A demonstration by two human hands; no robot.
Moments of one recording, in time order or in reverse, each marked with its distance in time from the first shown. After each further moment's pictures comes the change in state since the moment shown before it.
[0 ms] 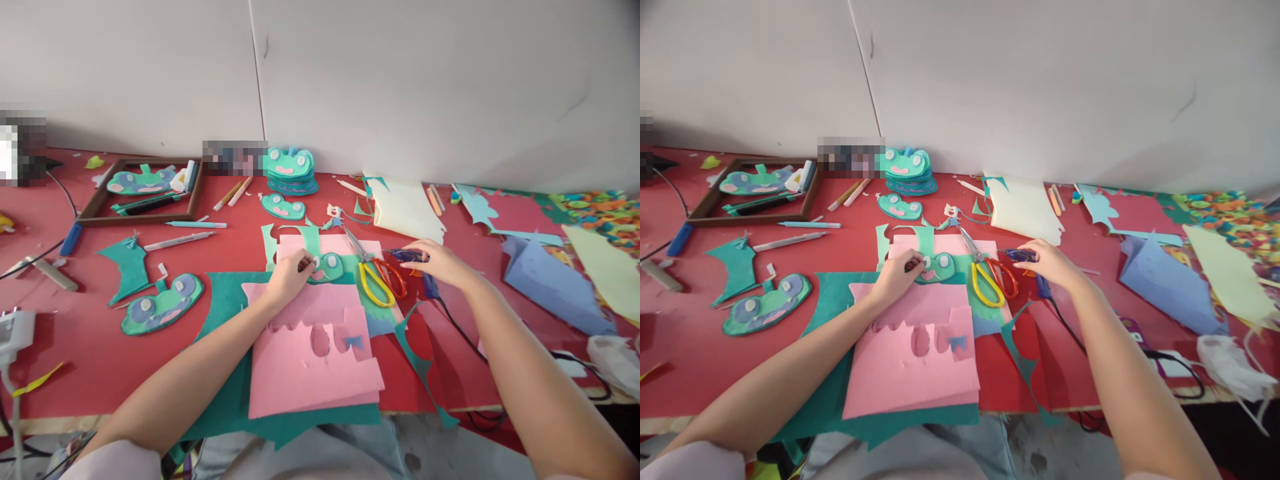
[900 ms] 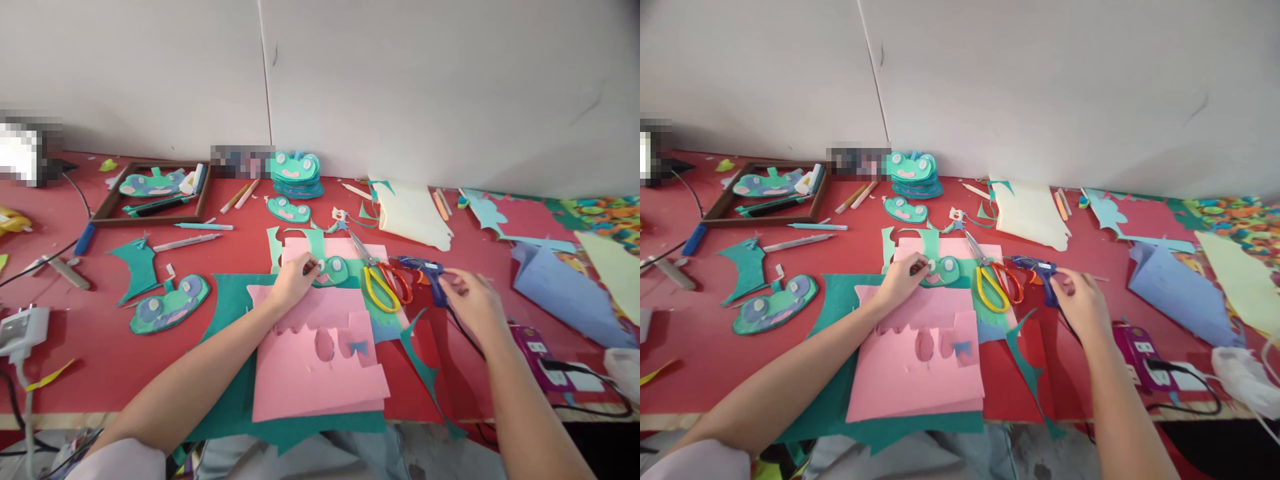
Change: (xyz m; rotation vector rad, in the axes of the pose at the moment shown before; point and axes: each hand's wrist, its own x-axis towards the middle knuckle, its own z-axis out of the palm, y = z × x) left_hand -0.002 0.008 -0.003 0.033 0.007 0.028; right_hand -0.077 -0.002 0.017 -0.140 0.438 0.201
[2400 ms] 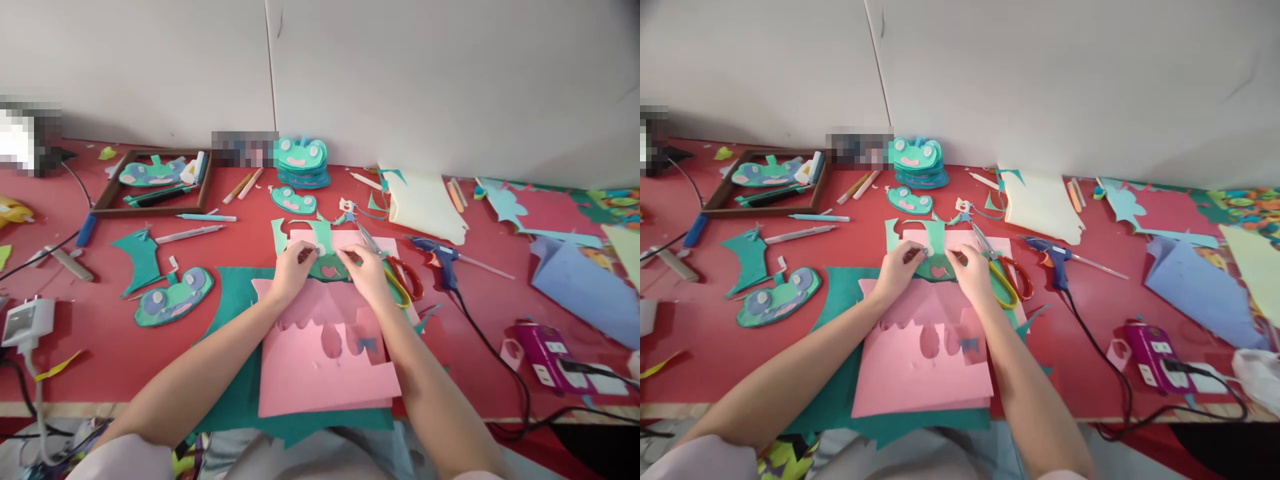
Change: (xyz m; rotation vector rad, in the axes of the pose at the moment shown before) left_hand 0.002 -0.006 -0.003 -0.075 0.176 -0.106; right_hand 0.007 -0.205 0.072 0.715 -0.203 -0.083
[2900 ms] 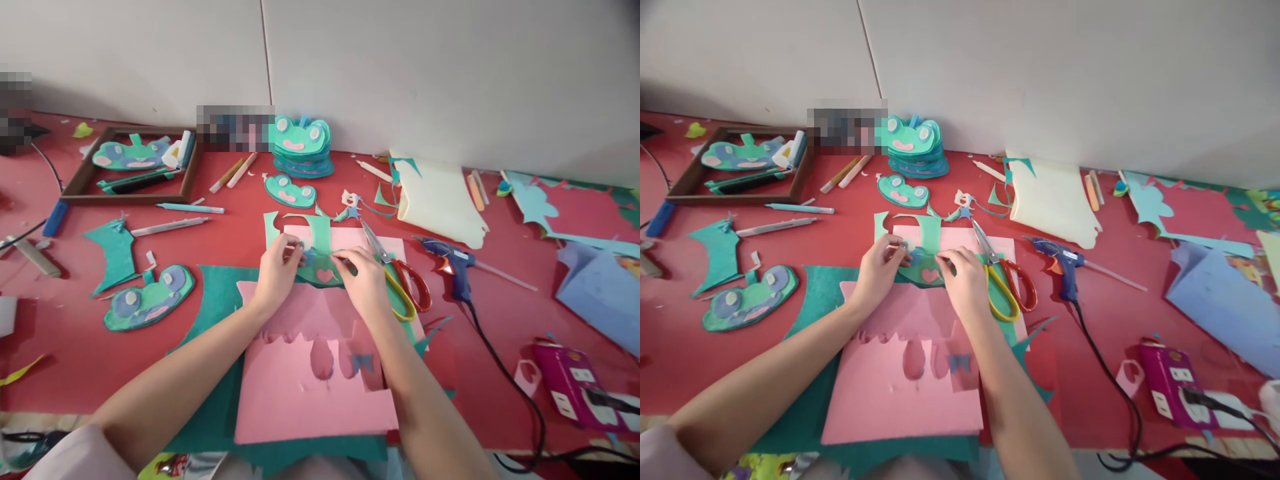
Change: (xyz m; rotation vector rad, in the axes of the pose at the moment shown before) left_hand 0.000 0.002 -0.002 -0.139 0.091 -0.123; right_hand -0.003 -0.001 -0.001 -0.164 -0.018 -0.218
